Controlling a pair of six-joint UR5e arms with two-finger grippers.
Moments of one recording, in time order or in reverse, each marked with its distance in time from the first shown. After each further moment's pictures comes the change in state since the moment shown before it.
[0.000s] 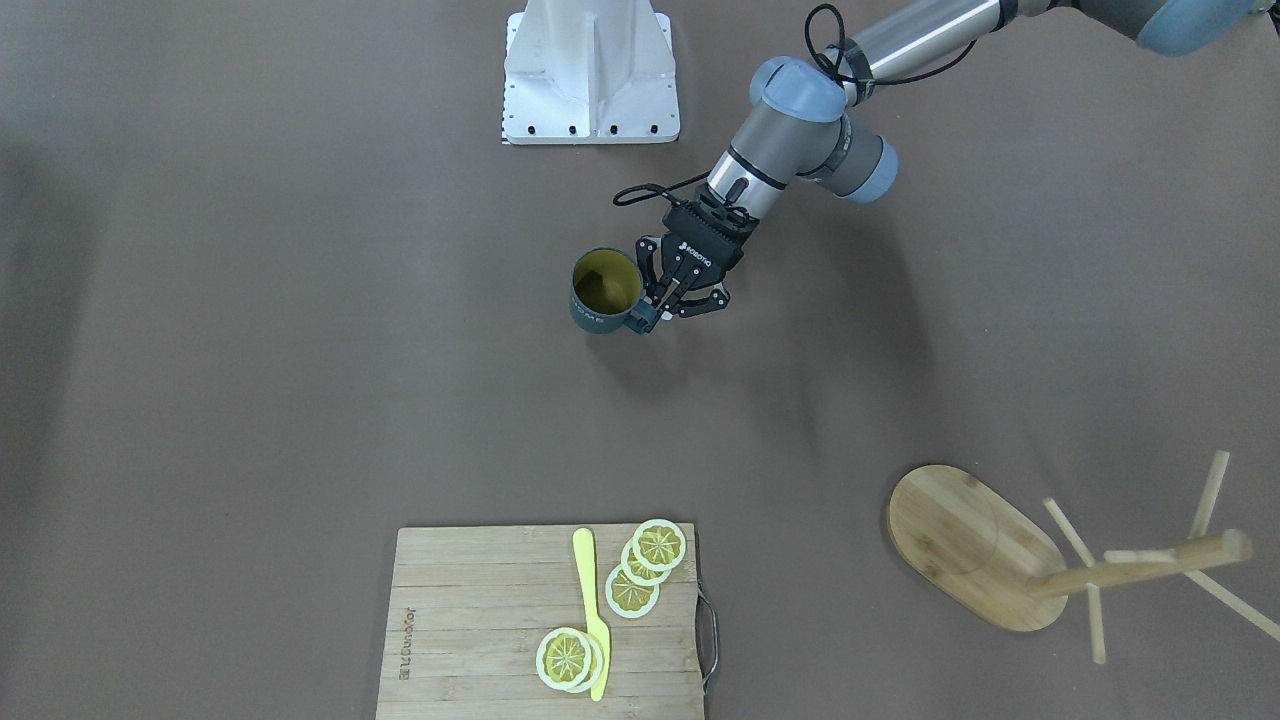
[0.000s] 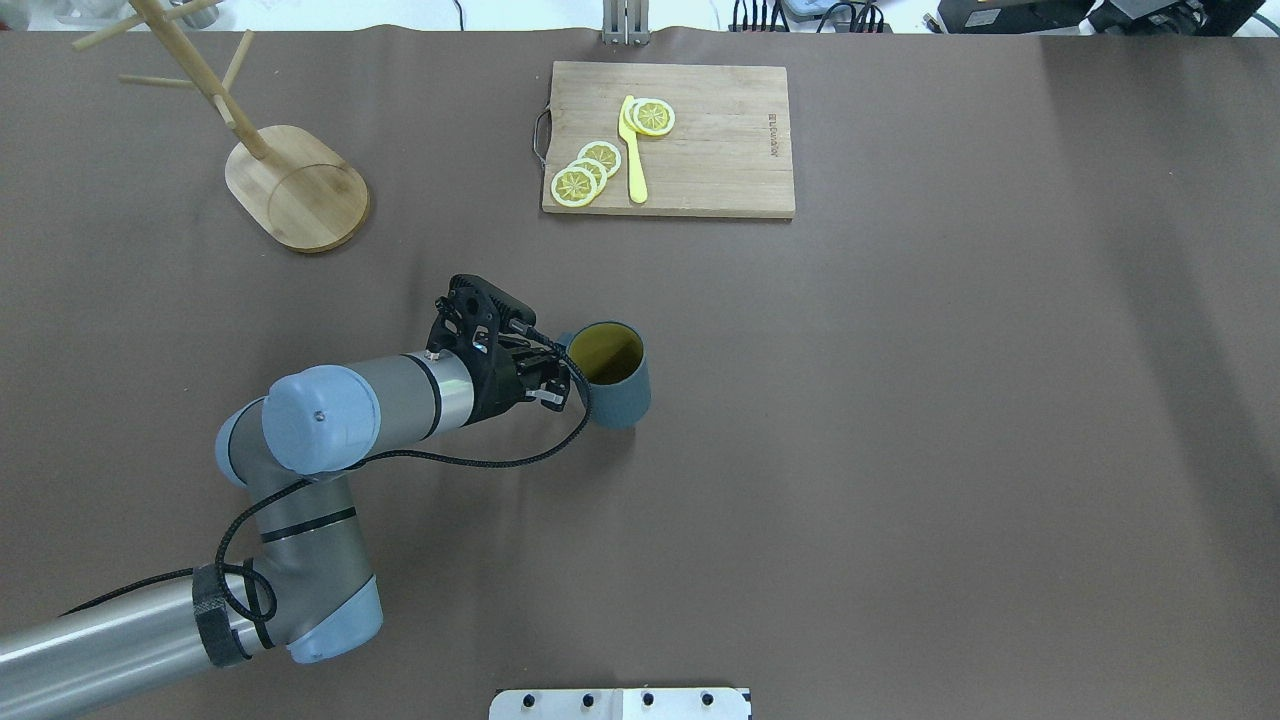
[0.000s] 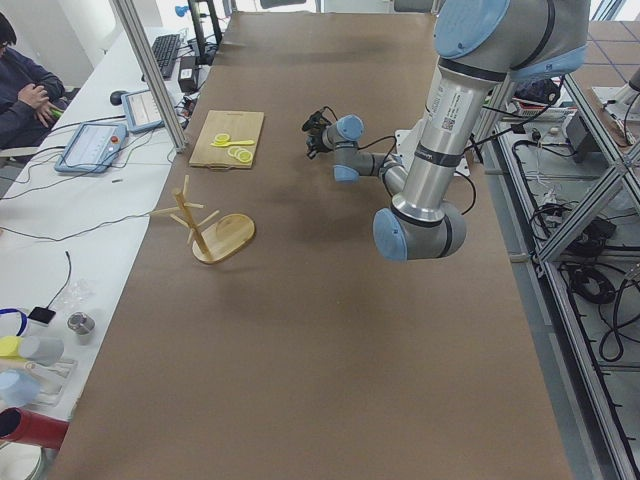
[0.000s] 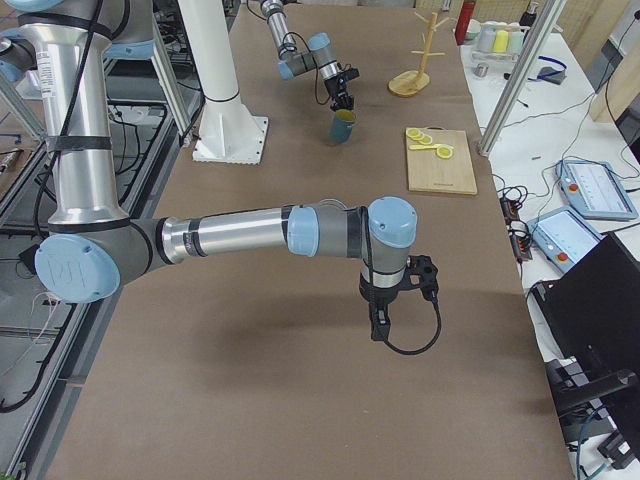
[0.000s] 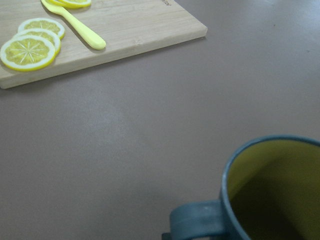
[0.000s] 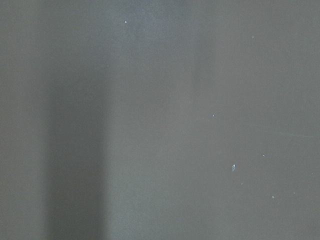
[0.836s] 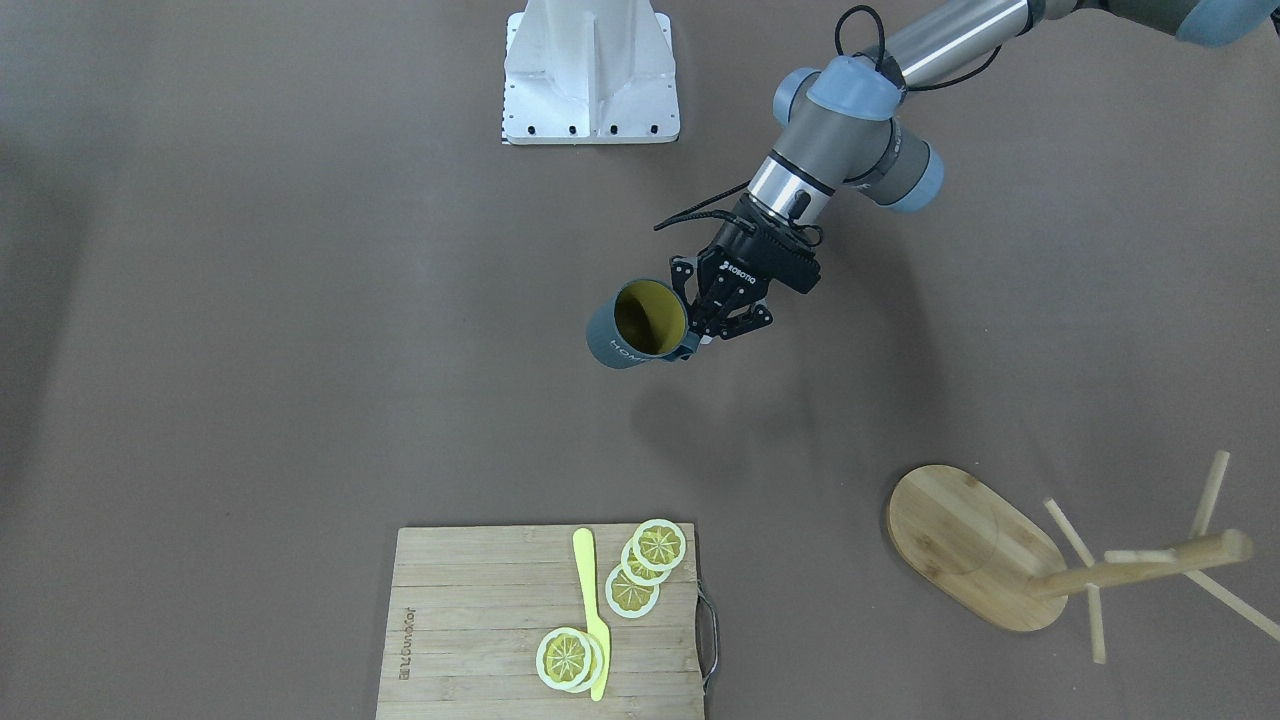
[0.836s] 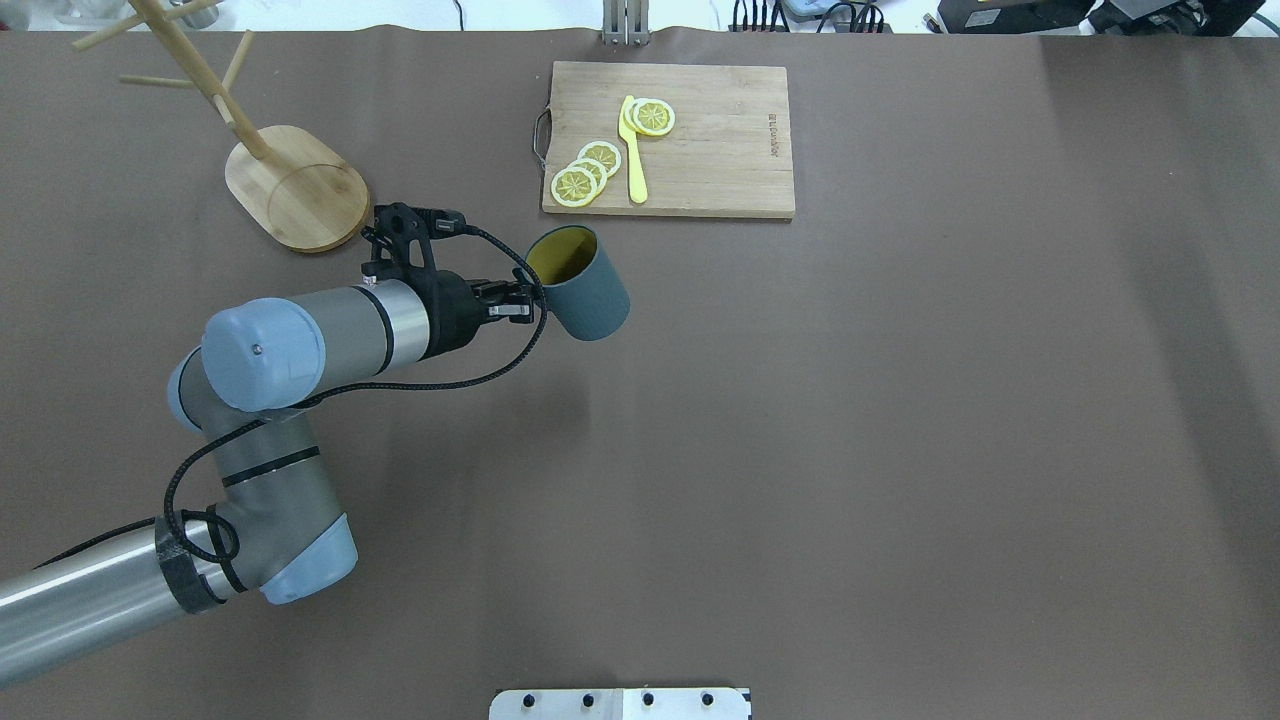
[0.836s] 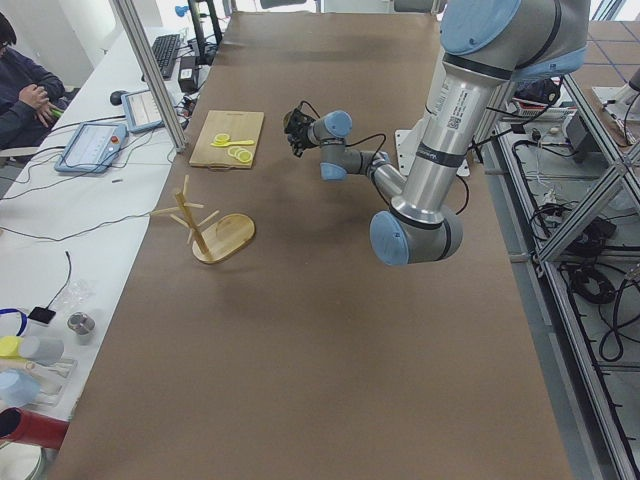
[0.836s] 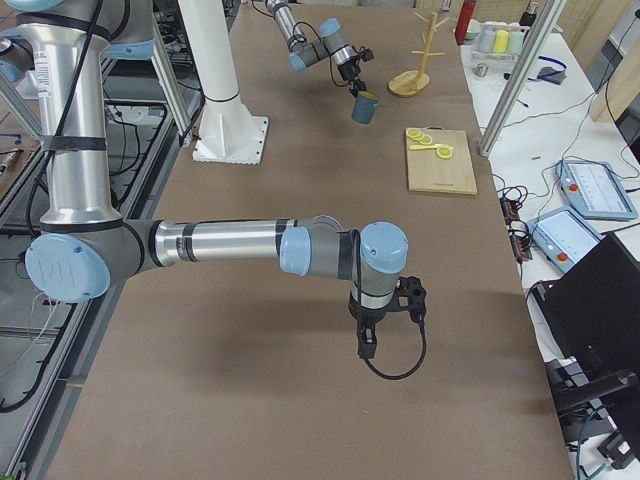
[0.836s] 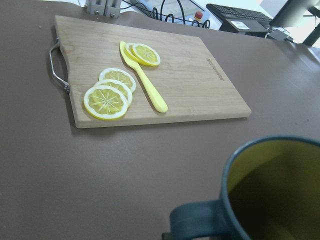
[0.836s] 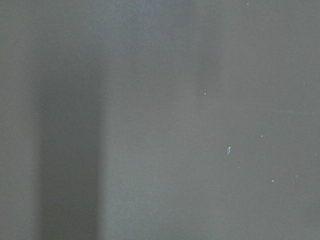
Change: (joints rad) left arm -0.105 0.017 -0.038 -0.003 -0.026 -0.328; right arm -0.003 -0.032 -0.068 0.056 0.008 0.001
